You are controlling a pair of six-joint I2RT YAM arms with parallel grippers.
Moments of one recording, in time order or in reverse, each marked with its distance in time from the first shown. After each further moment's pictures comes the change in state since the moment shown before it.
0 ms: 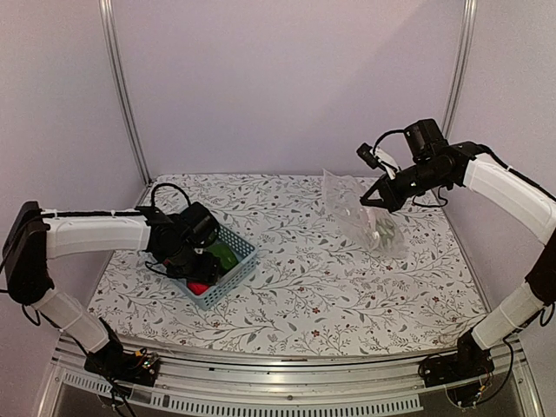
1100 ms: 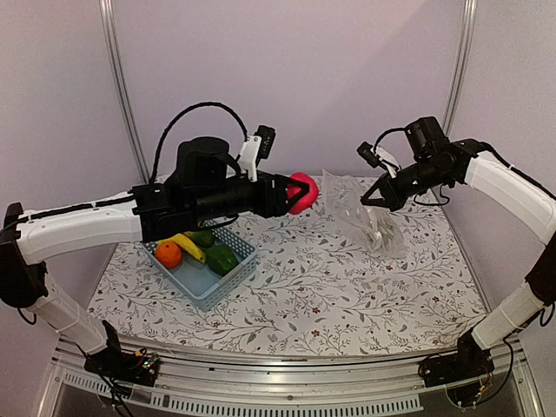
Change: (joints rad) left arm -0.258 -0.048 0.297 0.684 0.137 0.211; right arm 0.001 0.000 0.018 -0.035 -0.021 -0.009
